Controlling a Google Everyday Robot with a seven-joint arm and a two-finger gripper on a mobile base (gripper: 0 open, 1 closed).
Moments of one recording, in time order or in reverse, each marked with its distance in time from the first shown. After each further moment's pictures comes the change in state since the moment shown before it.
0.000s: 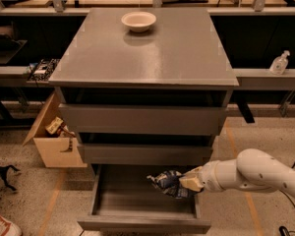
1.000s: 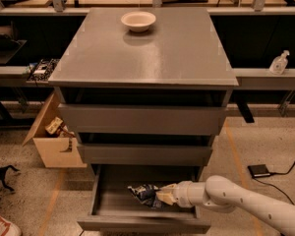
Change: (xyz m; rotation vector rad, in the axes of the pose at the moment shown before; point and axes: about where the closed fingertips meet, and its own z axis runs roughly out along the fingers) arm 0.057 -0.007 0.170 -0.107 -0.149 0.060
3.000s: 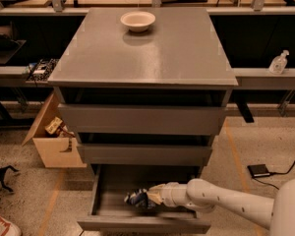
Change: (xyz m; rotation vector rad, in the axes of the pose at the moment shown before) arm 0.023 -0.031 0.081 0.086 0.024 -0.026
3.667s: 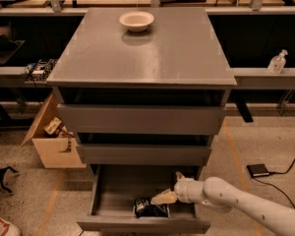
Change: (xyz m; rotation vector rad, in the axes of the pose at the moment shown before) arm -0.009 -0.034 -0.054 0.061 -0.061 0.005
